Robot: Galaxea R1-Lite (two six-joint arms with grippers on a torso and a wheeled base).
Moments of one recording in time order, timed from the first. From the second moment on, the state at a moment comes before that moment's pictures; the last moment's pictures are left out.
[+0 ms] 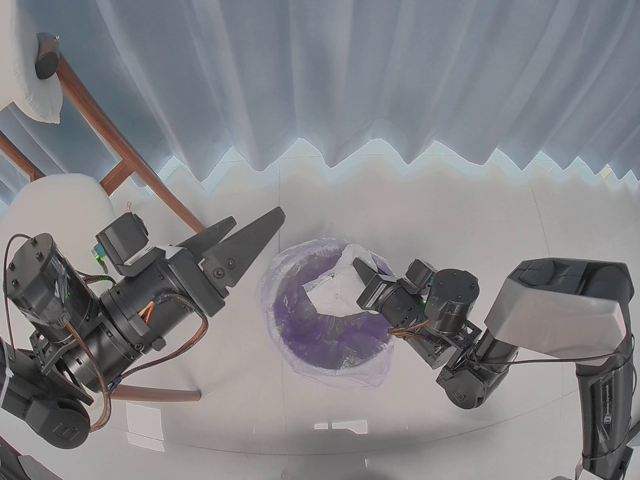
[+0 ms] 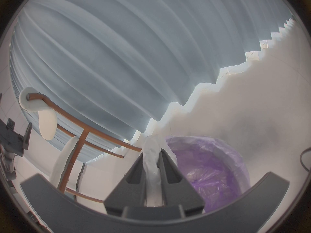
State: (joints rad) left arm -0.61 1.59 -0.41 -1.42 -0.12 -0.48; right arm 0.64 2.37 -0.88 -1.53 -0.10 0.56
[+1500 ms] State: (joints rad) left arm -0.61 1.65 -0.36 -1.54 -0.12 -0.48; right arm 0.68 2.44 -0.94 -1.55 -0.12 0.65
